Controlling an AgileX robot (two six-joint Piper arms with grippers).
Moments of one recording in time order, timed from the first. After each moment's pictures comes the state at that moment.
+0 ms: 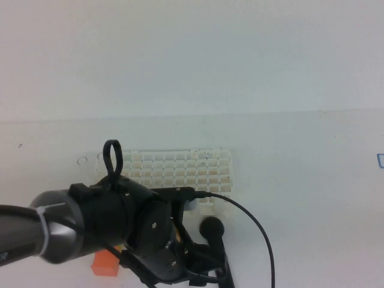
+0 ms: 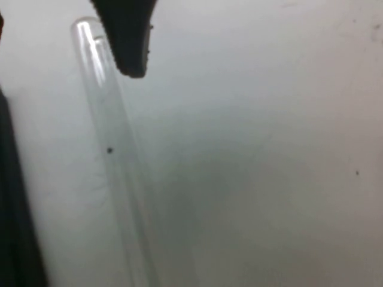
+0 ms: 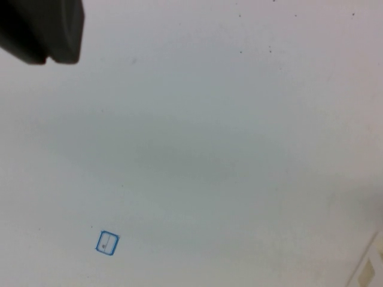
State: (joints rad) right arm 0.14 0.45 -0.72 -0.06 1.09 -0.12; left arm -0.80 1.69 -0.94 -0.03 0.55 -0.50
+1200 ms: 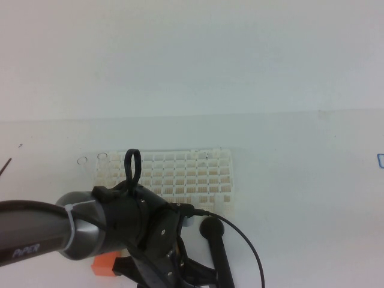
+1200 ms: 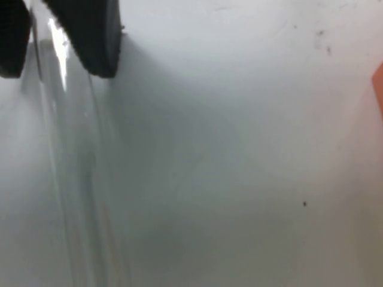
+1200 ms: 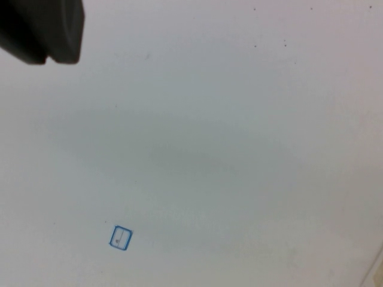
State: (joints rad) right arm 0.14 0.45 -0.72 -0.09 1.08 -0.12; left arm -0.80 1.78 -0.95 0.05 0.62 -0.51
